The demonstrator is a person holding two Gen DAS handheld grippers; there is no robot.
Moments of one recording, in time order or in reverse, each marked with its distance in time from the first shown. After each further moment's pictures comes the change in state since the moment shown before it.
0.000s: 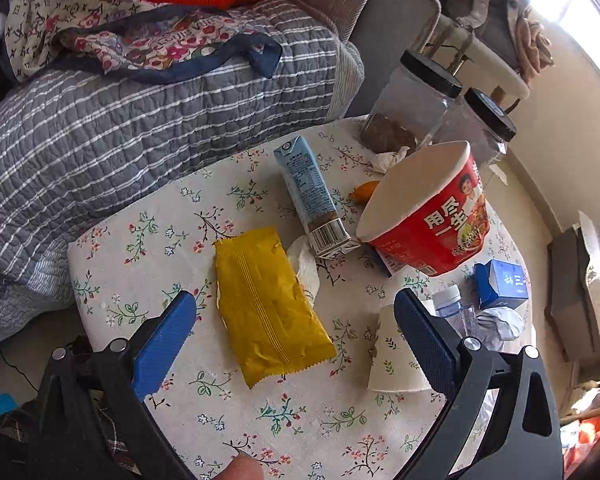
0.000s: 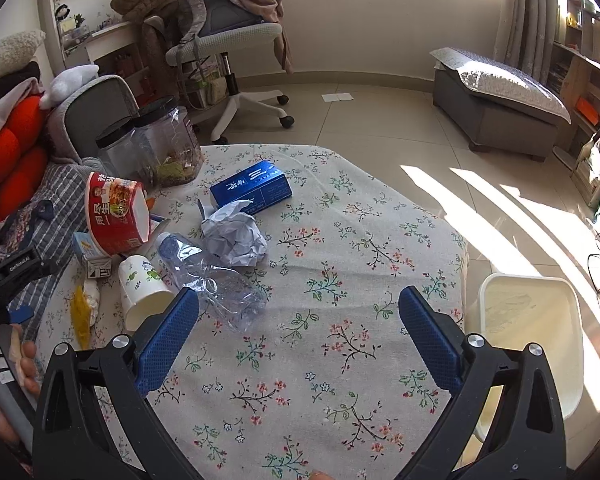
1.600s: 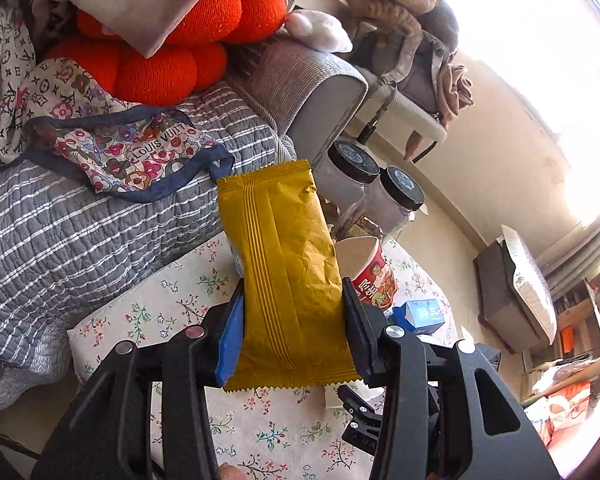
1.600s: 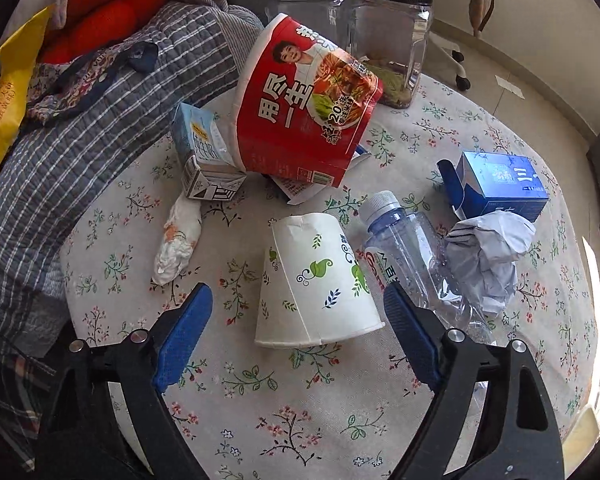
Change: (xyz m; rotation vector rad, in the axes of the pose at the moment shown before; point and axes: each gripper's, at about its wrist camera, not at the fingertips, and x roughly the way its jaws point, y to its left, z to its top) left arm -0.098 0.030 0.041 0.096 -0.188 -0.289; right arm 0.122 0.211 0.000 -0.513 0.300 0.262
